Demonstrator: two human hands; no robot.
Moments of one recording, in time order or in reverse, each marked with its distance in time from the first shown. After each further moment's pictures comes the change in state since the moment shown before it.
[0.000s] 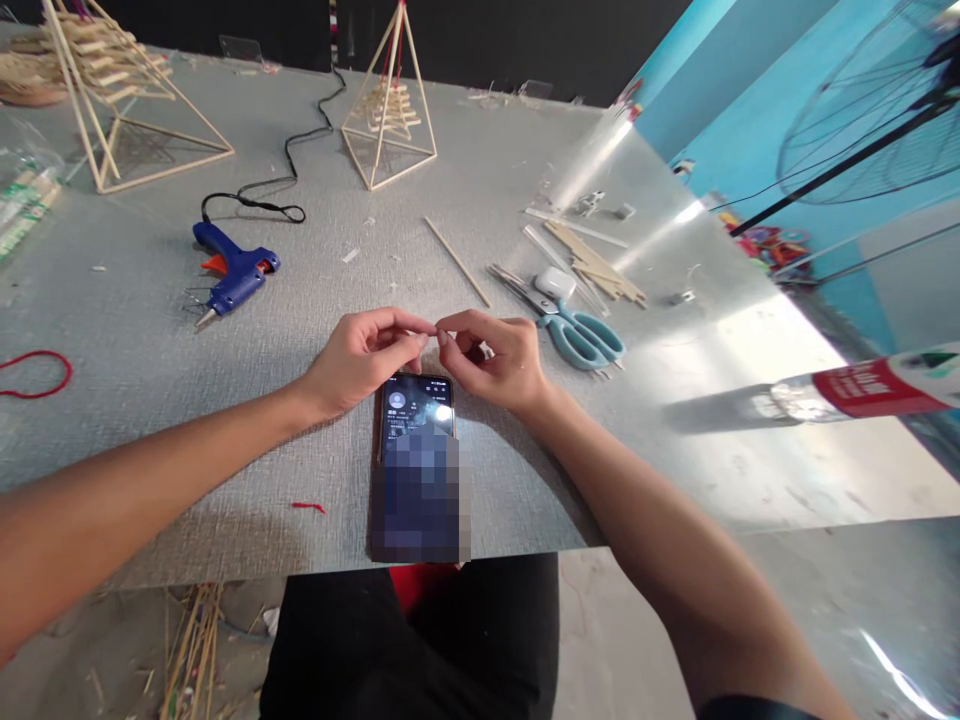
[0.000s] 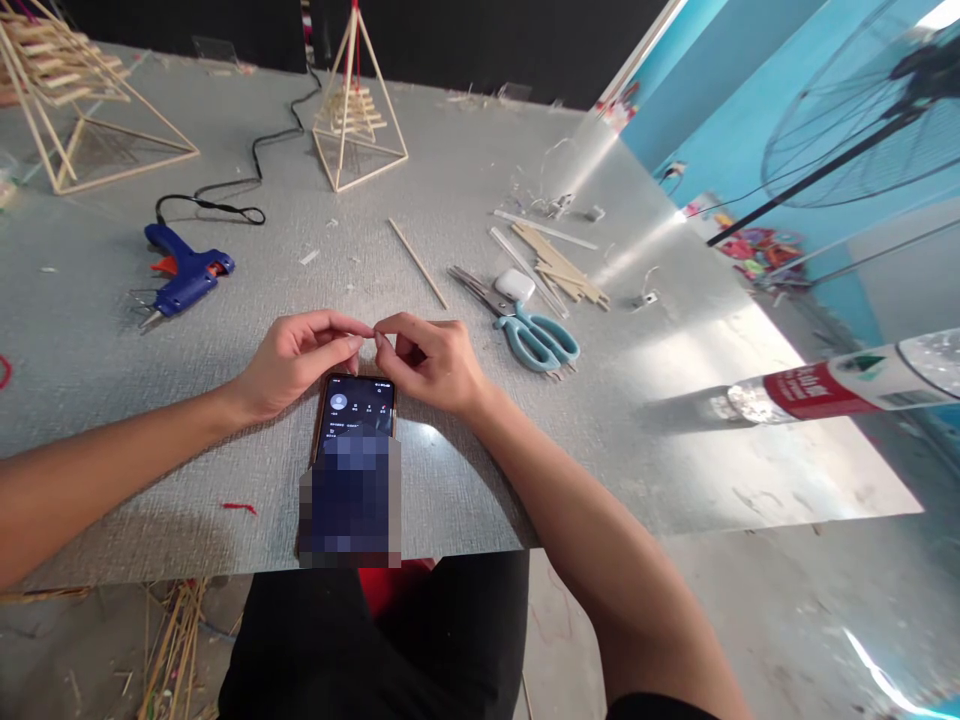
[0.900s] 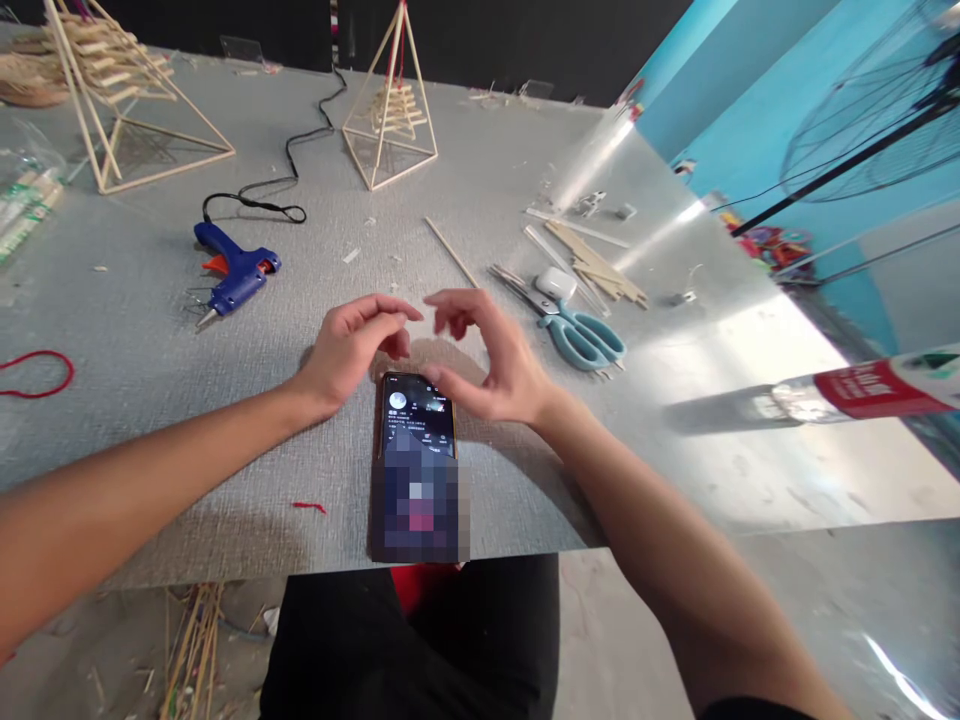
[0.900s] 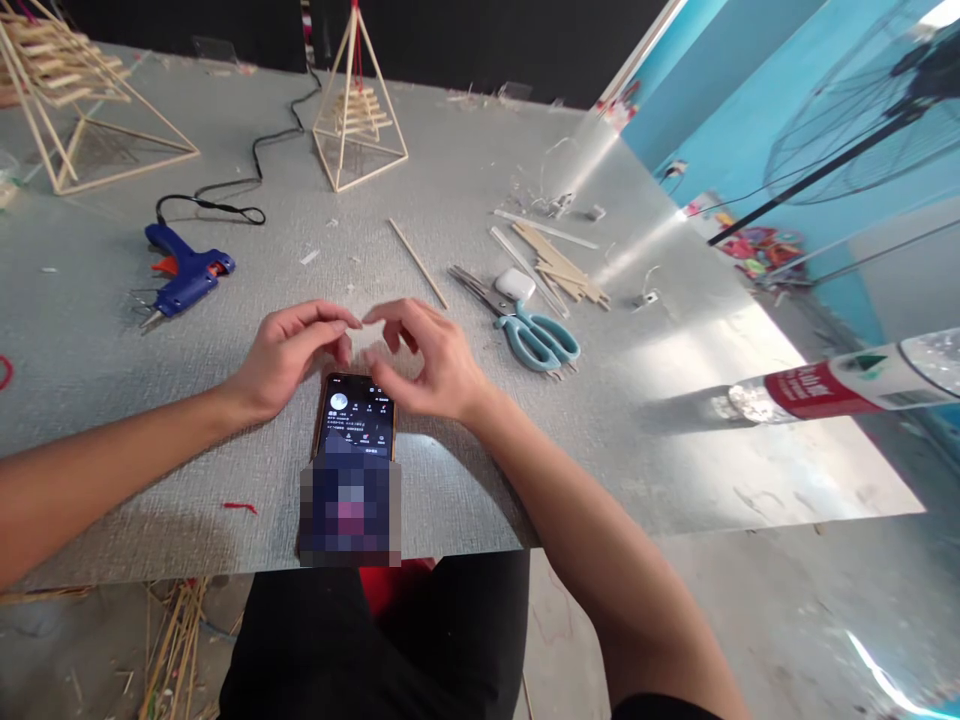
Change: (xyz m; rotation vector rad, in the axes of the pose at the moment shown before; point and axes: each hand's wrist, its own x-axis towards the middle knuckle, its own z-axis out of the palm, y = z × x) left_hand 0.004 -0.001 -0.003 -0.120 0.119 0.017; right_hand 0.004 -0.010 -0.011 0.098 -0.175 0.017
